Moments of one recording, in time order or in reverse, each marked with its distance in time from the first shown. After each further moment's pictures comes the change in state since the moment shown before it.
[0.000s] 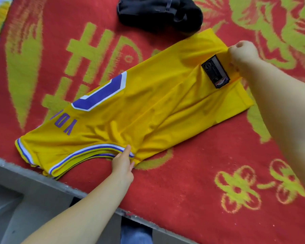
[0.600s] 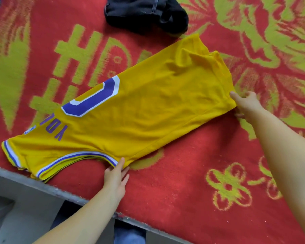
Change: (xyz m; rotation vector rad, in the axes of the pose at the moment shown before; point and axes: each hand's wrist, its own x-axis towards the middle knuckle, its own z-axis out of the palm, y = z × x) left_hand 0.010 -0.037 -0.028 -0.007 -0.077 -0.029; right_hand -0.052 0.143 -0.008 0.233 -0.102 0.369
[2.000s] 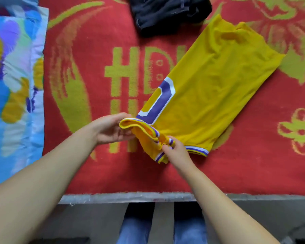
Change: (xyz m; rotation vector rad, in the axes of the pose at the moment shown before) left_hand 0.007 0.336 -0.066 0.999 -0.697 0.043; right_hand -0.368 -0.036 0.348 0.521 -0.267 -0.174
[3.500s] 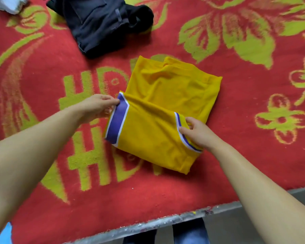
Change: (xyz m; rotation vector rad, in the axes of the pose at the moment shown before) left_hand 0.114 0.115 0.068 0.747 0.049 0.260; right_hand 0.089 0.002 -0.176 -0.255 0.028 0.007
